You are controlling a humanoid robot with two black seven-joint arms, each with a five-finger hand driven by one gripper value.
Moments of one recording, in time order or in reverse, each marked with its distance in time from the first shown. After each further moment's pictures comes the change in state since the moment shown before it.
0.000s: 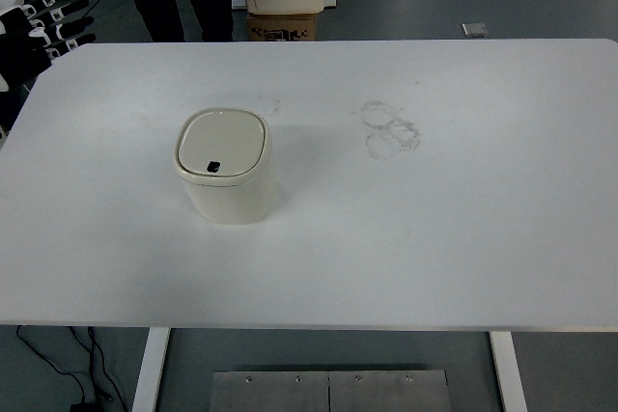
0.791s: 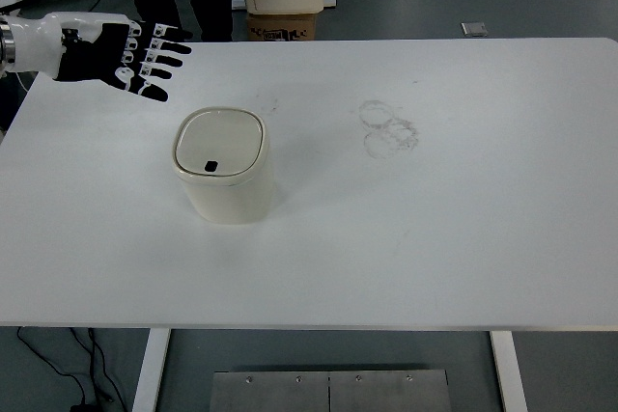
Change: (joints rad) left arm -0.594 -0.016 0.708 -0.287 0.221 -0.065 0.000; right arm 0.000 0.000 0.000 0.000 0.000 0.000 0.000
